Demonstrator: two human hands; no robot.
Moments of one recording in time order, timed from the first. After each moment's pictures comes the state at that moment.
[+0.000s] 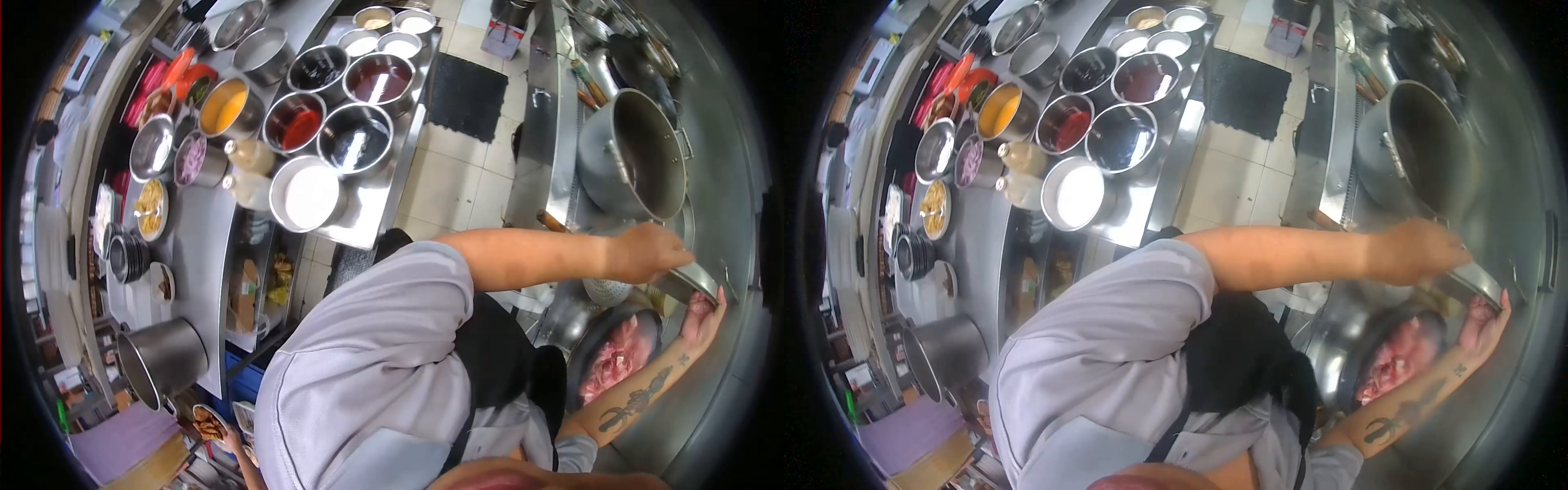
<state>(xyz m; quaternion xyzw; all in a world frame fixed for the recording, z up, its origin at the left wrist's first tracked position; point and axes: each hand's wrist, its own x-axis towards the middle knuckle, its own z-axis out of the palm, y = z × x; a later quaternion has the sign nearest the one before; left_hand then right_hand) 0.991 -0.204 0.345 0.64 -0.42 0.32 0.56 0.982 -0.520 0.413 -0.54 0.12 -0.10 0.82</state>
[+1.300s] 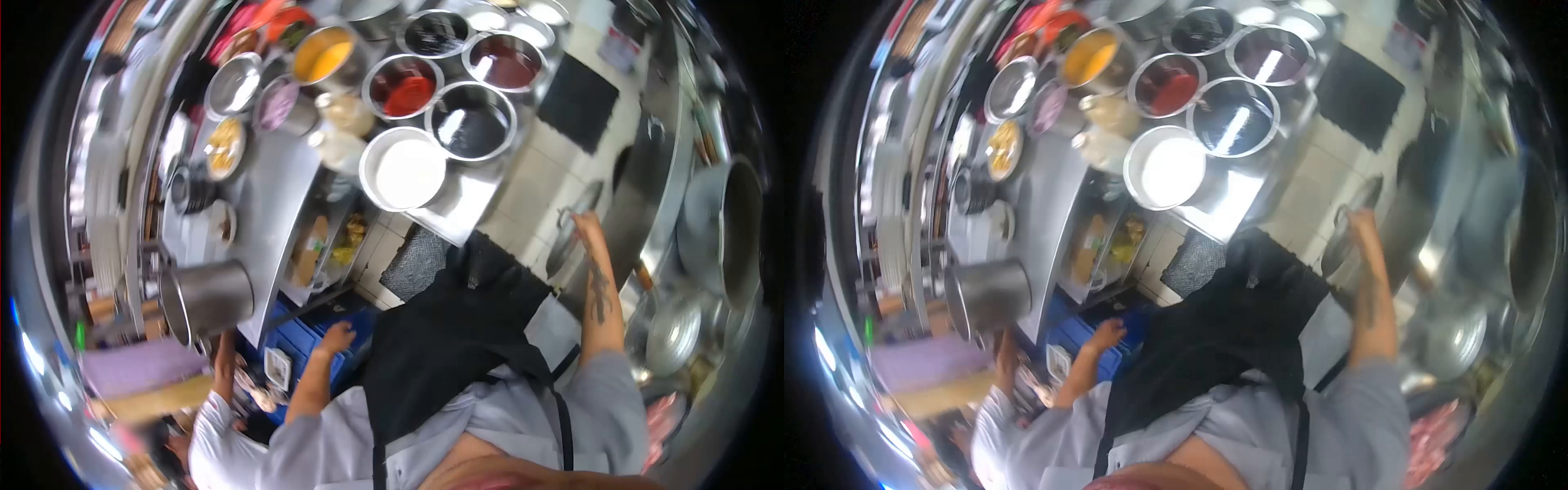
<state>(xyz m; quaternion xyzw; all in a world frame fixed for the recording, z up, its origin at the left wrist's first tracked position) 0.359 0.155 0.052 0.75 0.50 -0.26 0.35 1.063 -0.146 -0.110 -0.84 0.01 0.37 0.39</state>
